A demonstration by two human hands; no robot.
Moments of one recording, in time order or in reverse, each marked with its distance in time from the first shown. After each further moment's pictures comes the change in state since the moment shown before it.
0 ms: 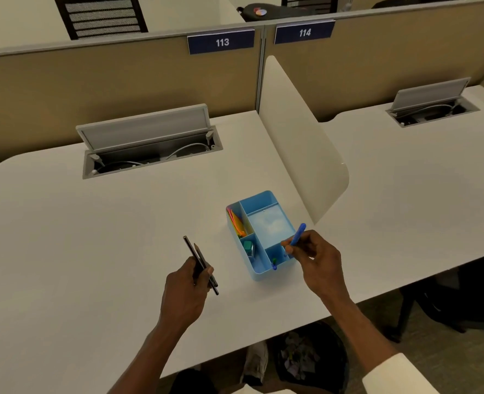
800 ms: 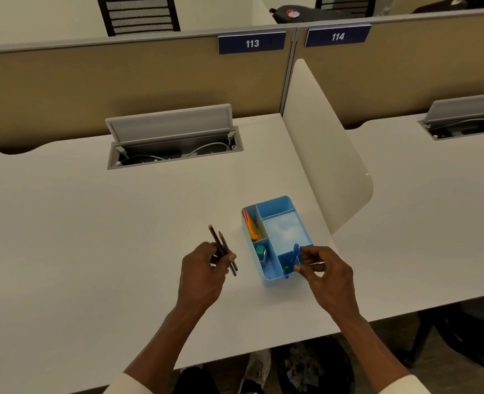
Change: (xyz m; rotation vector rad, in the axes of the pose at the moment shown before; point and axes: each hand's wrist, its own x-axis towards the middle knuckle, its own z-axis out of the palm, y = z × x) left_hand 0.006 0.049 0.001 -0.028 0.119 0.044; right_hand 0.002 0.023 -0.001 -0.246 -0.015 -0.193
